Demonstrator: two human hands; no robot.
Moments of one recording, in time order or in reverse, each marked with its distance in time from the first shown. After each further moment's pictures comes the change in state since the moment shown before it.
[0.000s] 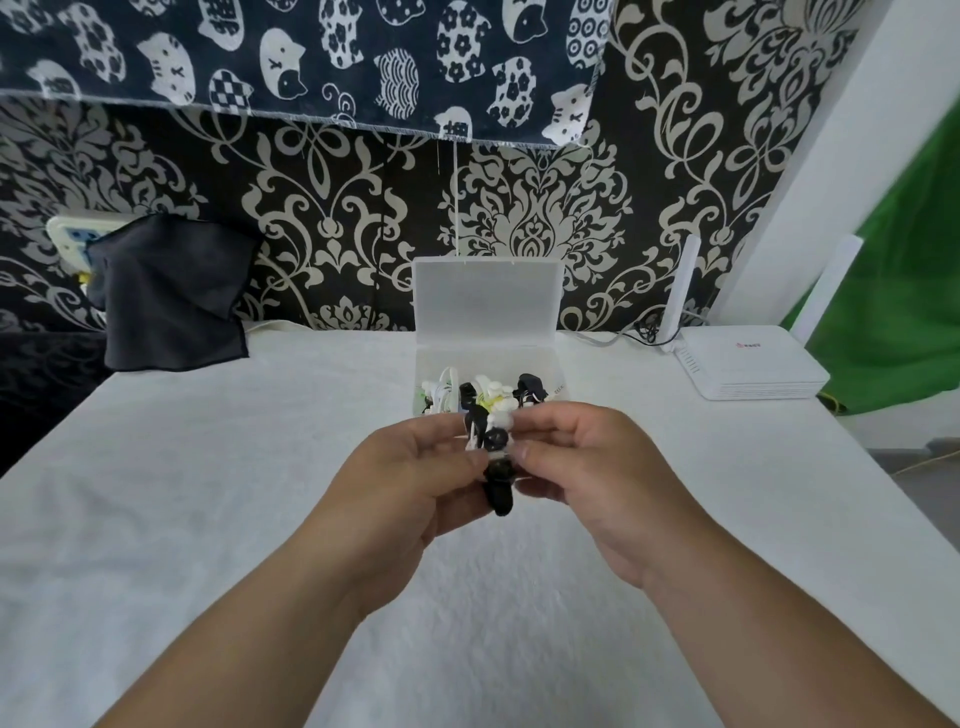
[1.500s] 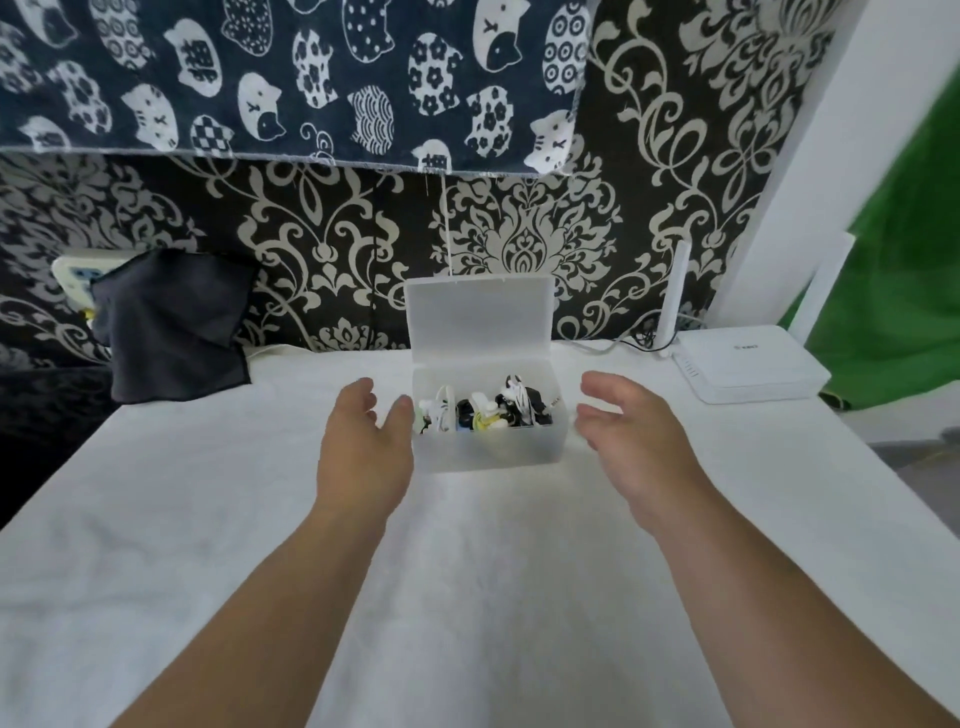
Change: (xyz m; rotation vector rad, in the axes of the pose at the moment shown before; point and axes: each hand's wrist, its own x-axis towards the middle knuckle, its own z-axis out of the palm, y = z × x) left_hand 0.056 0.004 -0.018 0.547 0.648 0.184; right_hand 0.047 0.019 -0.043 -0.168 0.366 0.002
